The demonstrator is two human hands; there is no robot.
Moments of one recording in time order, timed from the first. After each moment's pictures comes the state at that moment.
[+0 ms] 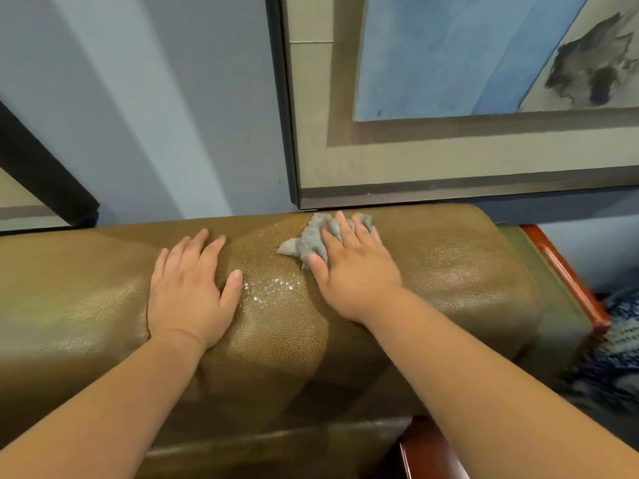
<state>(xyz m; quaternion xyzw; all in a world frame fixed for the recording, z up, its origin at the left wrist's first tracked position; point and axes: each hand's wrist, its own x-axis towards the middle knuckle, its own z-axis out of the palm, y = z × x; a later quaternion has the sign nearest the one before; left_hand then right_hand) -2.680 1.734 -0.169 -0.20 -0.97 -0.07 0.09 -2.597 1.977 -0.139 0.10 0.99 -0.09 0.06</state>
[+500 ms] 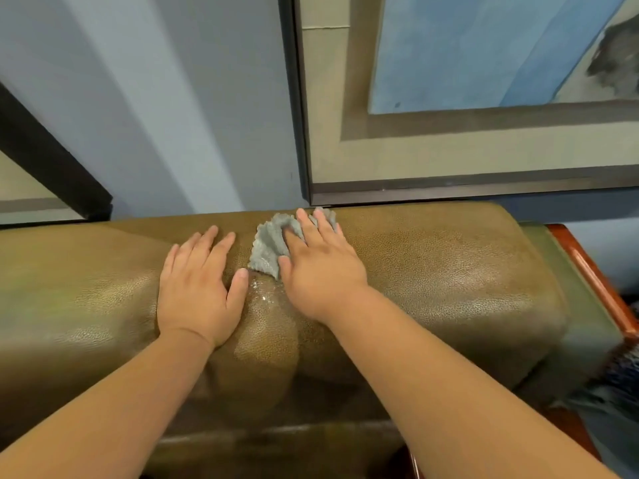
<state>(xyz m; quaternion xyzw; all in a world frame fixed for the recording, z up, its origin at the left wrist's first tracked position) -2.681 1.734 -0.170 -0.20 -0.97 -0.05 0.10 -2.627 1.927 -0.131 0.05 0.99 -0.11 0.06</state>
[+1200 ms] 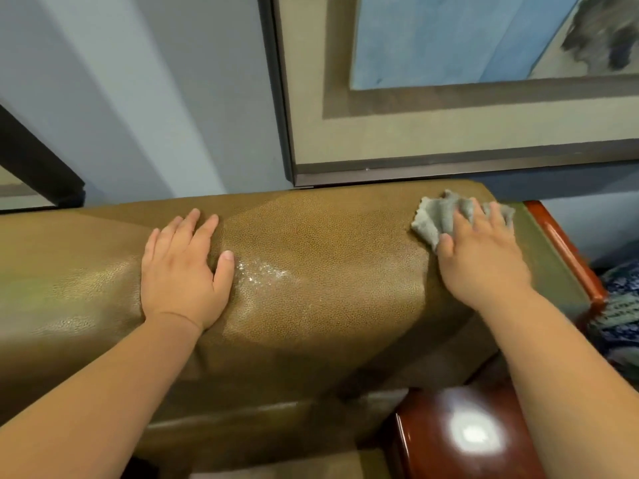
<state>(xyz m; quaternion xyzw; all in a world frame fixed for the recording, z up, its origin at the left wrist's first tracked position) -2.681 1.736 -0.172 -0.20 -0.97 -0.08 0.13 -2.516 2.088 -0.132 0.31 0.95 -0.03 0.04</state>
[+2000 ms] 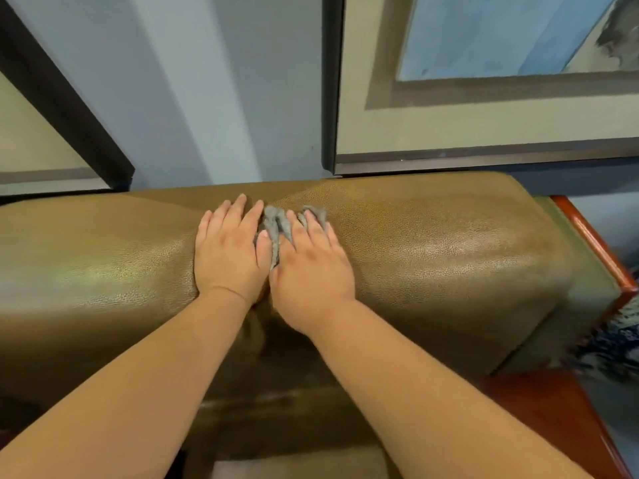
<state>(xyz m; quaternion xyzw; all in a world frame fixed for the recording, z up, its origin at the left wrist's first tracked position) -2.683 1.725 -0.175 -0.22 -0.97 -0.08 0.11 -2.591 1.836 -0.140 0.05 0.99 -0.10 -0.01</state>
